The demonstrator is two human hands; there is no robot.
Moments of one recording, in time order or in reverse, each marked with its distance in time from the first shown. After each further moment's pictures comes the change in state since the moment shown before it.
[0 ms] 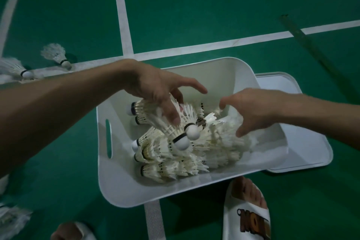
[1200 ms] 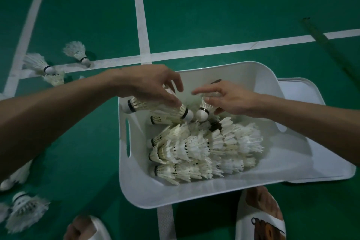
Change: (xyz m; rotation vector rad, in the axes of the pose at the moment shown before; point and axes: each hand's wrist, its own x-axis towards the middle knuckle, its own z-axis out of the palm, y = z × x) left_hand -0.028 -0.036 0.002 0.254 0.559 -0.058; right_hand 0.063 -0.037 -0.001 0.893 0.130 -0.237
